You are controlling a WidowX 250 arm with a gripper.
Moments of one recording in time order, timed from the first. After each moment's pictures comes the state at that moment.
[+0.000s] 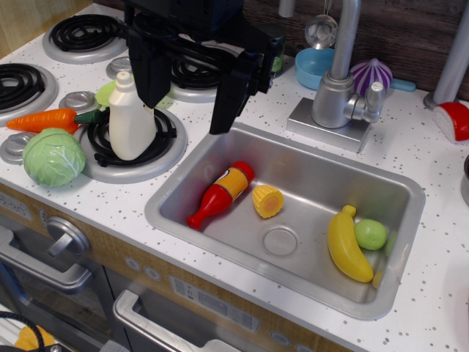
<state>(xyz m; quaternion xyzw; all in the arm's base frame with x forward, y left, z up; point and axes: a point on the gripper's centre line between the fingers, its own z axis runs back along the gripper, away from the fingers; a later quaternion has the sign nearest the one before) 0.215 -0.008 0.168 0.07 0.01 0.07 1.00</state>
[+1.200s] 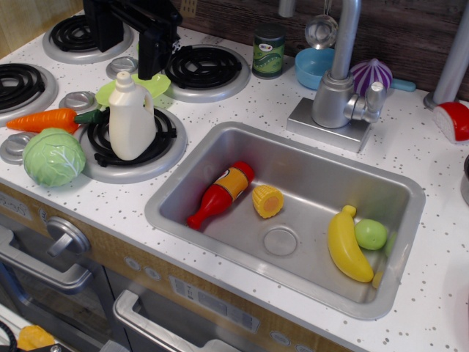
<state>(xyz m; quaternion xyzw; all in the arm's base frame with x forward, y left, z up) 0.283 0.105 0.141 0.11 -0.05 -0.07 0.99</state>
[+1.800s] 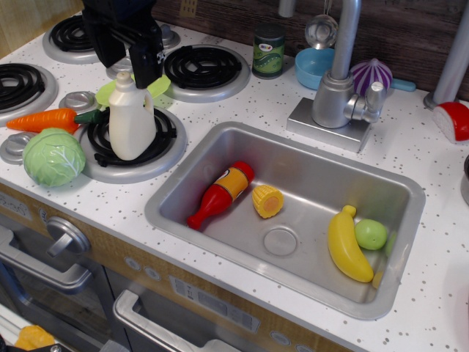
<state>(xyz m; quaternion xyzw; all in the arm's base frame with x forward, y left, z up) 0.301 0.124 0.106 0.04 -0.09 -0.08 0.99</state>
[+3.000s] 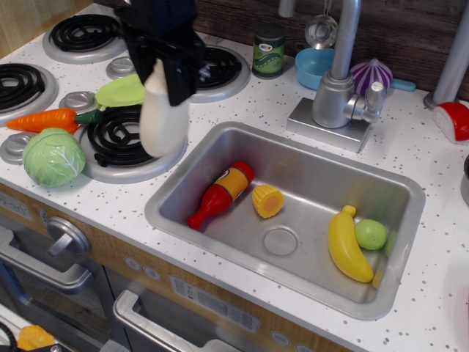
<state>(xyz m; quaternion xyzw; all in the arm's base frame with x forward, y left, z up) 0.282 0.061 0.111 0.01 -0.06 -0.10 0.99</state>
